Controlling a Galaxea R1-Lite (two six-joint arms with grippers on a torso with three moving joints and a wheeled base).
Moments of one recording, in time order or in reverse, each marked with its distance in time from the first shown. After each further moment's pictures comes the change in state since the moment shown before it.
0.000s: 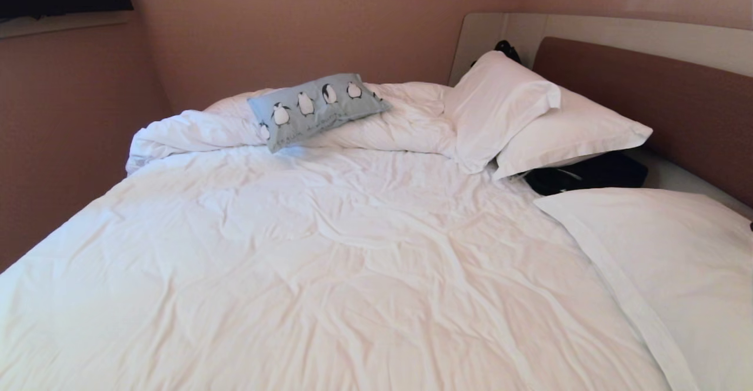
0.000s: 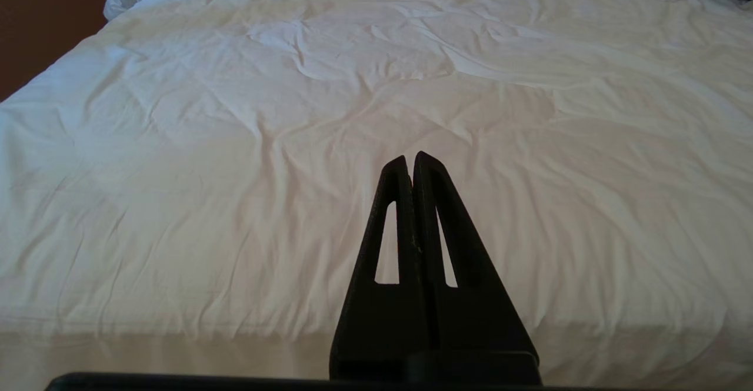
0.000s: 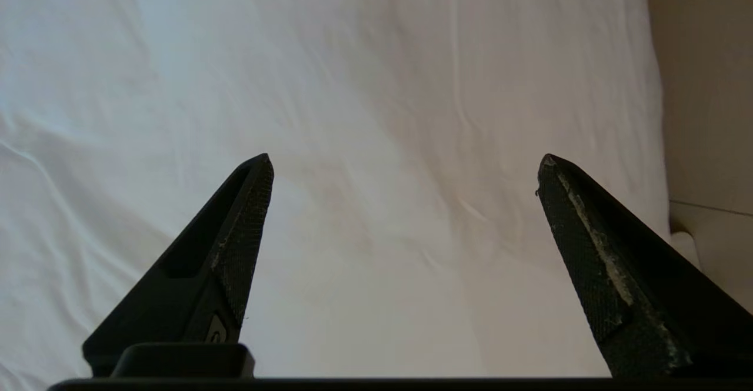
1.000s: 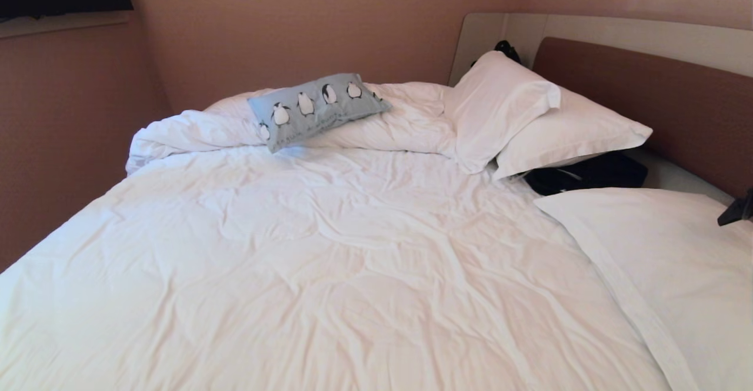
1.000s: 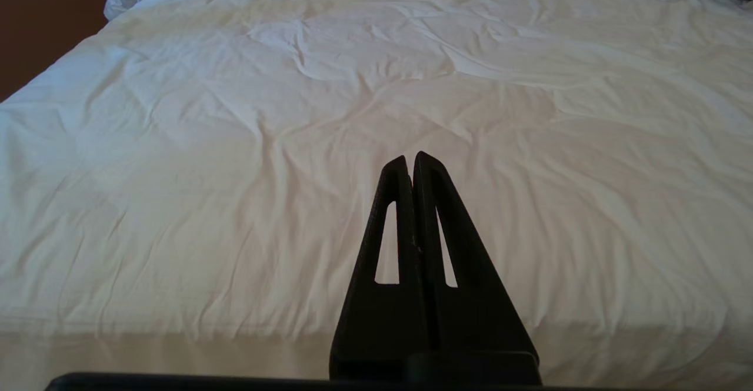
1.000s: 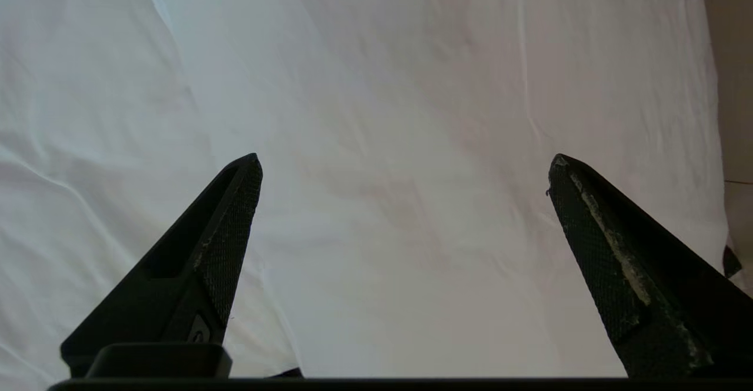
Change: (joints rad) left arm 0.001 0.000 0.000 0.000 0.000 0.000; right arm 0.107 0.012 0.000 0.006 -0.128 0.128
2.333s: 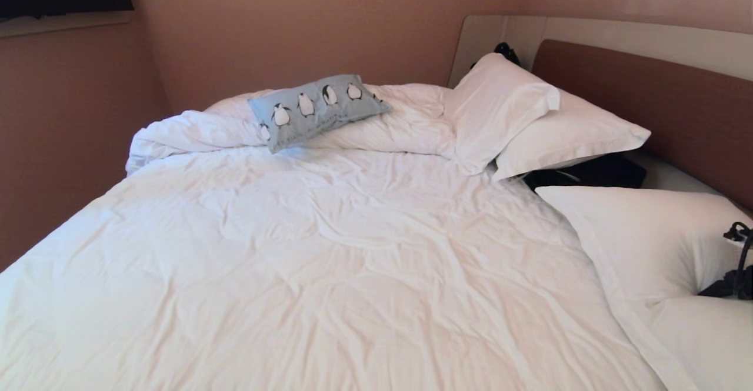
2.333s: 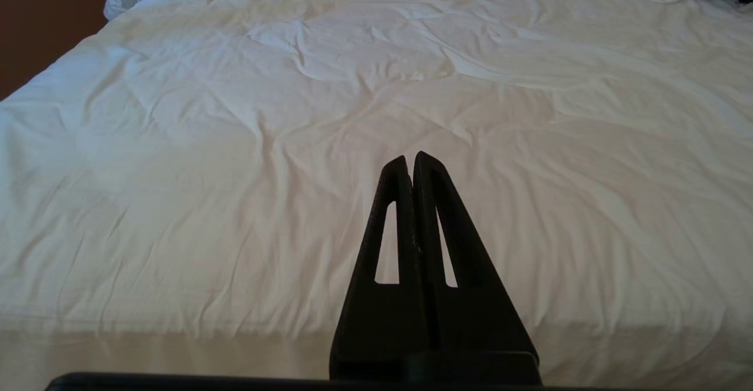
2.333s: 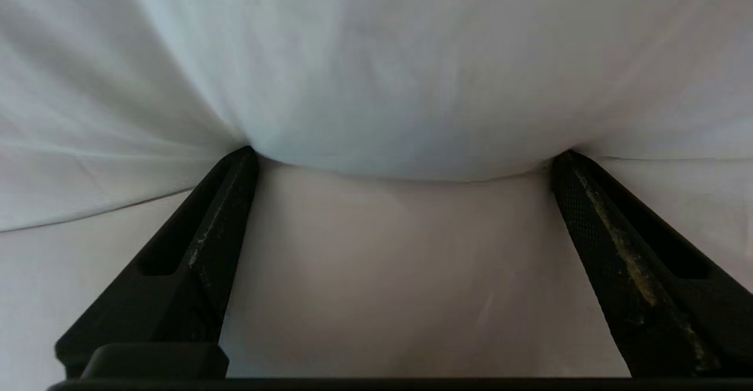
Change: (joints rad) left arm 0.000 0.000 0.000 0.000 0.000 -0.001; right arm -0.133 0.429 0.000 -0.101 0.156 -0.387
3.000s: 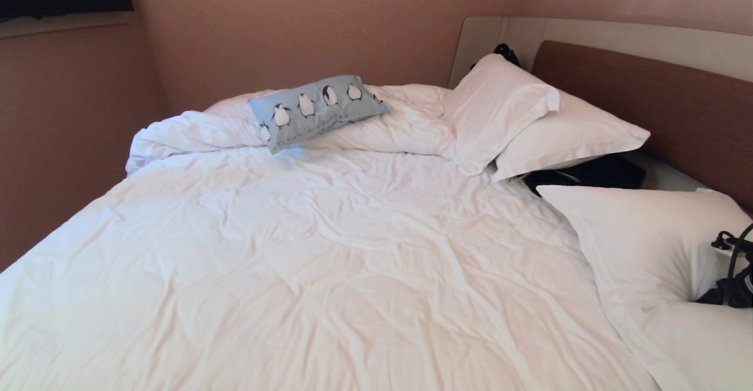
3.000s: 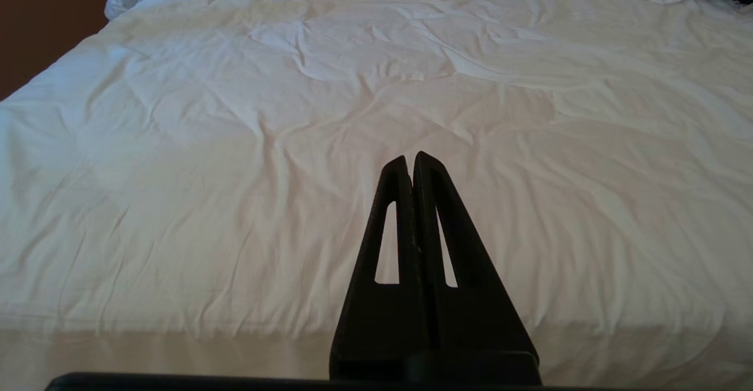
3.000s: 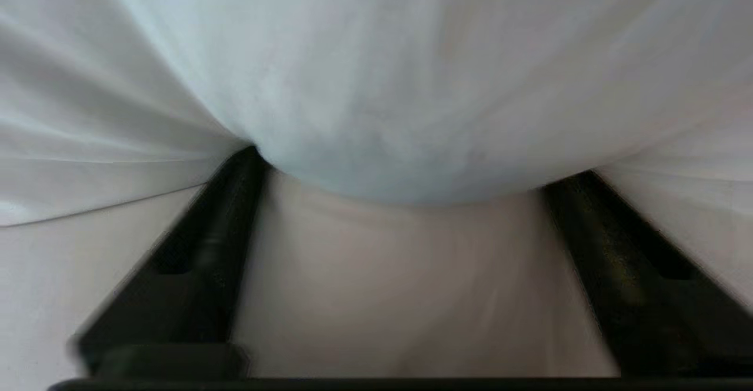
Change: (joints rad) left arm 0.000 0.000 0.000 0.000 0.000 0.000; right arm 0.018 0.055 0.001 0.001 -0.042 -0.021
